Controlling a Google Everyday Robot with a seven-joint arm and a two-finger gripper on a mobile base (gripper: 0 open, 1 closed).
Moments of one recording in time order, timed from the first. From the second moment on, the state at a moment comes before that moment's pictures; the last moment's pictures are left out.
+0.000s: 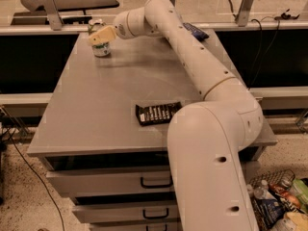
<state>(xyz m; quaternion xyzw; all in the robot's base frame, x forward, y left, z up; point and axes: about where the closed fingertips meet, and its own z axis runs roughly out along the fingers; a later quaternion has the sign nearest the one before) 0.872 0.158 0.911 -0.42 0.70 0.27 0.52</state>
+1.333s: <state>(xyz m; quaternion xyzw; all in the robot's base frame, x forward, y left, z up) 0.854 0.141 0.914 -0.41 0.70 0.26 0.52</state>
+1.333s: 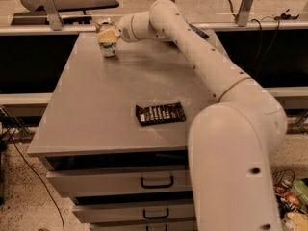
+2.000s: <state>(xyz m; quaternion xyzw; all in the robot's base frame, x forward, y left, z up) 0.809 0.066 0.960 -0.46 0.67 0.22 0.54</state>
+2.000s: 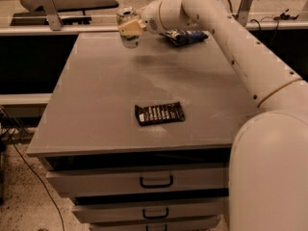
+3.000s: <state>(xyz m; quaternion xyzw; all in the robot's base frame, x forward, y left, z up) 0.742 -0.010 0.933 -0.64 0.66 0.13 0.37</state>
